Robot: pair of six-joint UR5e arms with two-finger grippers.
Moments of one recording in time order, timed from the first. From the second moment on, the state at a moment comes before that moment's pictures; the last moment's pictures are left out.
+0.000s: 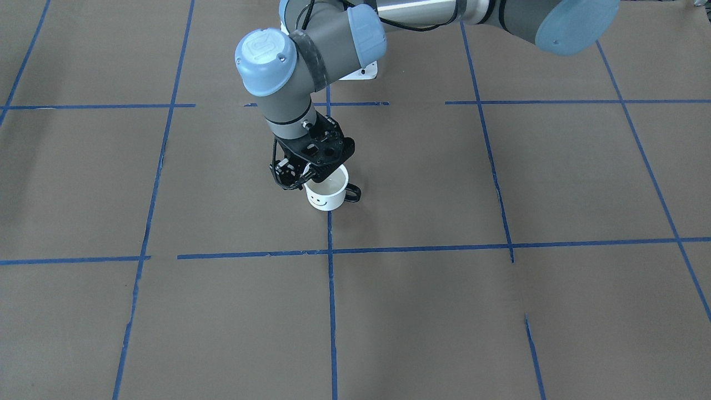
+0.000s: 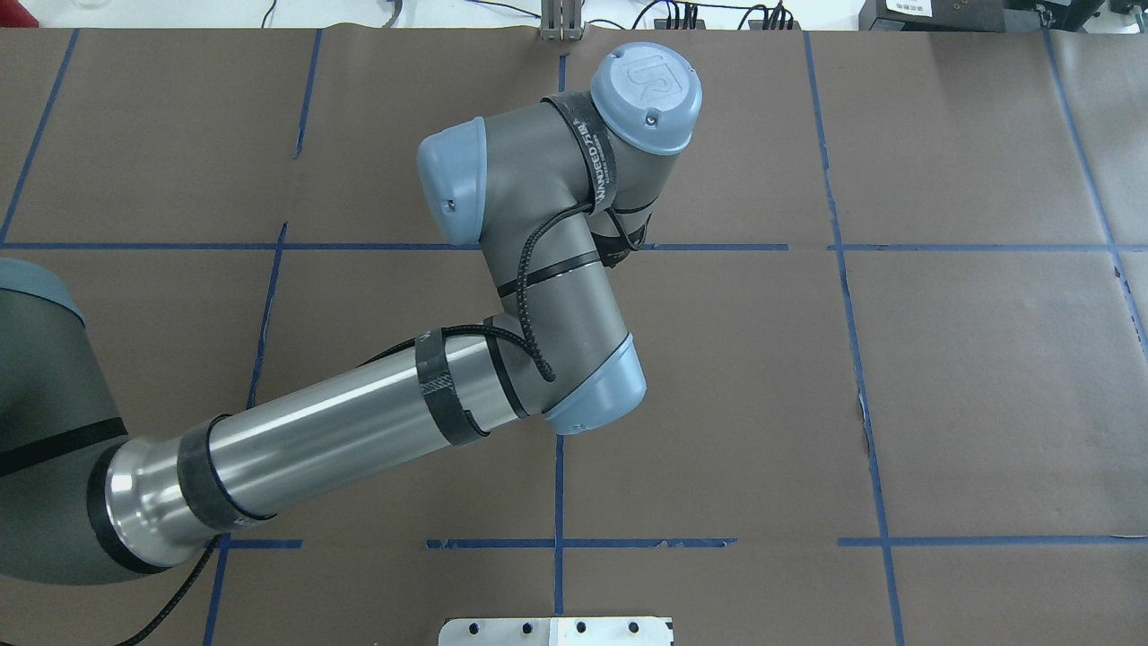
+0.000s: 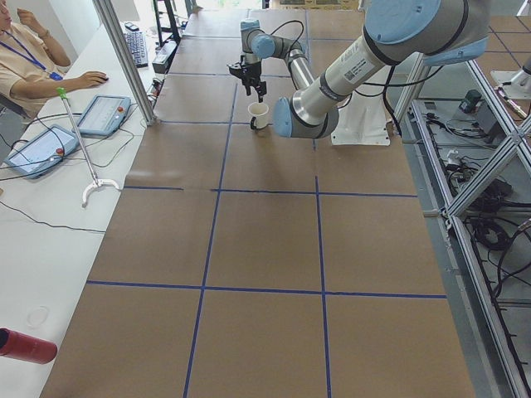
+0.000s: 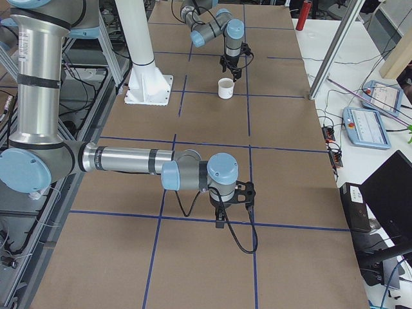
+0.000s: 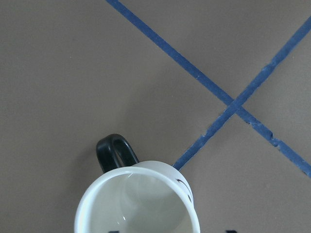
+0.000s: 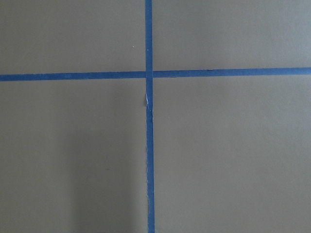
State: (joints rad) left arm -0.57 -2.68 -1.39 -1.25 -1.90 -1.82; right arm 1.57 -1.70 1.68 -1.49 2.35 0.08
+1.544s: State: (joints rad) left arm -1.51 -1.73 -1.72 -1.66 -2.16 -0.15; right arm 1.57 -1.70 1.68 -1.49 2.35 0.08
